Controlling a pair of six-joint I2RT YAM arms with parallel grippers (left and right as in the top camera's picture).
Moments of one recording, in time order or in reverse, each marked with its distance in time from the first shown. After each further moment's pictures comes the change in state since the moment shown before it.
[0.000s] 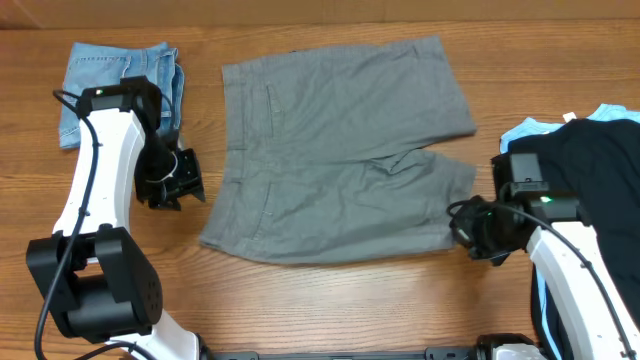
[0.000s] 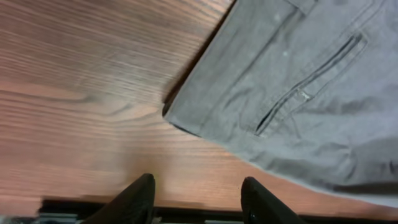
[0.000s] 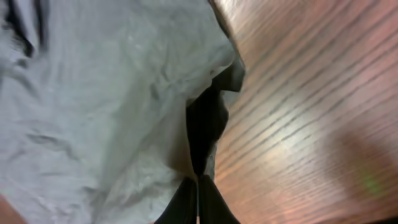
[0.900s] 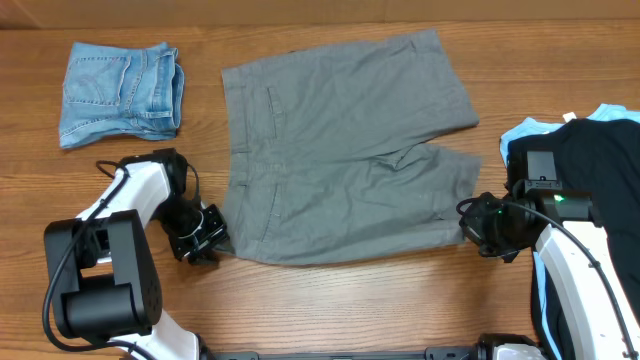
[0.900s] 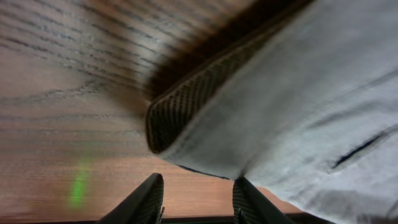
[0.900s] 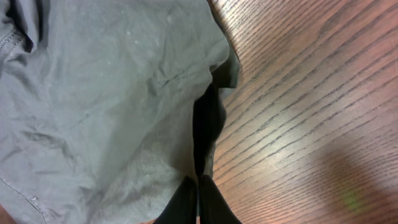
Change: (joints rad) left arm 0.003 -0.001 -0.510 0.332 0.171 -0.185; right arm -0.059 0.000 0.008 0.002 0.007 -0.108
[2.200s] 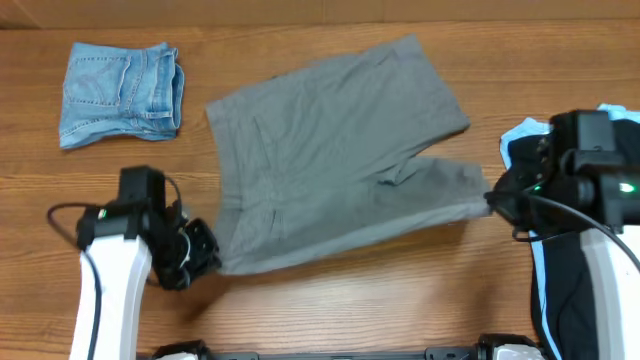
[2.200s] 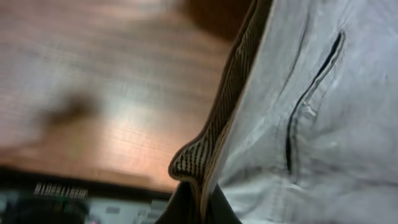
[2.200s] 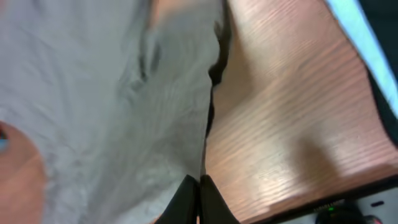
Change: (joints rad) left arm 0.001 -0.639 -0.085 -0.187 0.009 -0.082; right arm 0.000 -0.016 0.532 -0.402 0.042 -0.090
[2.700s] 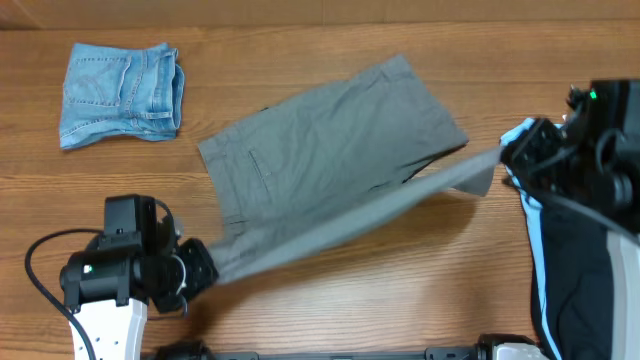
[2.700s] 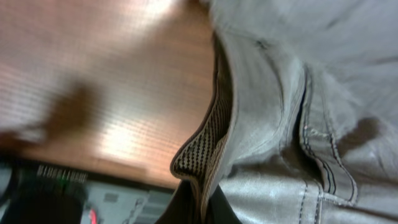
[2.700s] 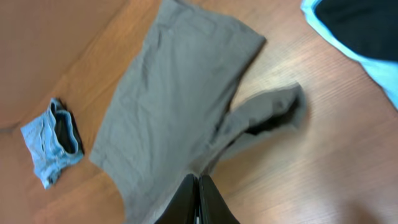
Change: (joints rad) left arm 0.000 -0.213 0.000 -0.053 -0.004 -0.036; right arm 0.008 0.058 0.231 0.119 -0.050 0.001
